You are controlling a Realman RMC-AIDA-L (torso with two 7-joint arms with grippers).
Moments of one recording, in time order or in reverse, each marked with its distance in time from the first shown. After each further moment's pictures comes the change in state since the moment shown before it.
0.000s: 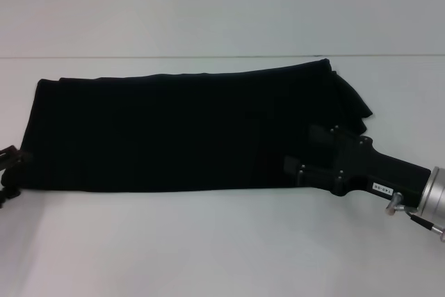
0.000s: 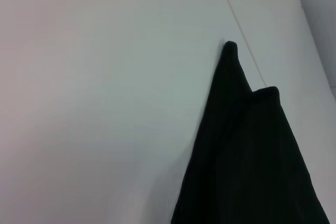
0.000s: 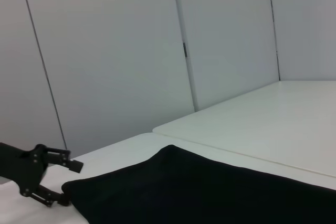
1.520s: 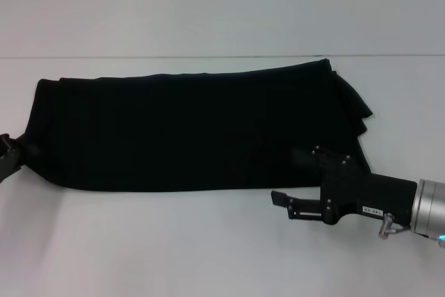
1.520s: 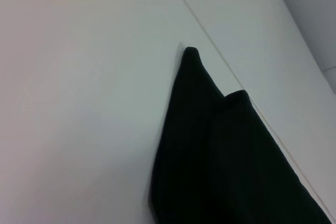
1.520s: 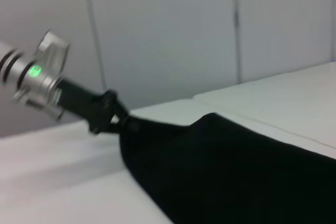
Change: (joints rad) left arm -0.074 -0.017 0.062 0.007 -0.011 -0.090 0.064; right arm -0.003 -0.007 -0.165 -0.046 -0.011 0.000 -0.062
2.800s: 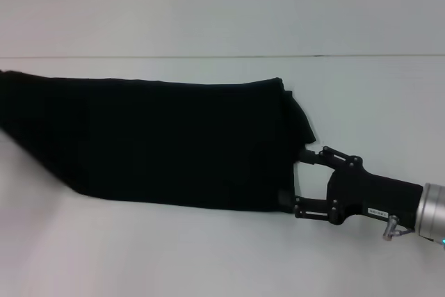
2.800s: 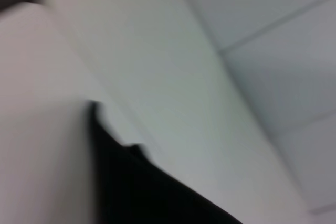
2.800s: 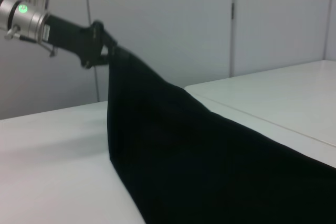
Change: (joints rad) left arm -0.022 0.113 -0.132 0.037 -0.092 0.145 0.016; right arm -0.020 0.003 0.013 0.003 0.010 0.030 -0.025
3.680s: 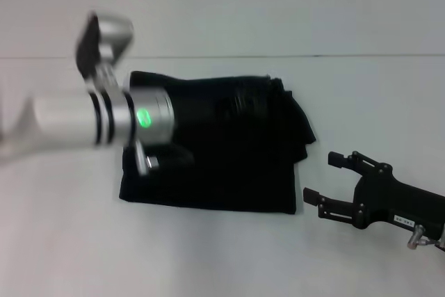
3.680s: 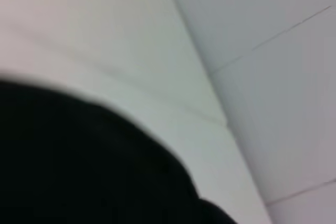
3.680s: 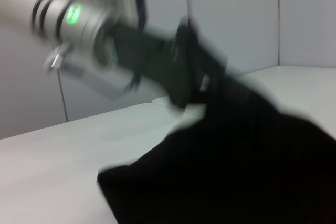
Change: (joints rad) left arm -0.343 -0.314 0.485 -0.088 -0.081 -0.126 0.100; right arm -0.075 -0.005 0.095 -0.001 0.000 -0.047 0.001
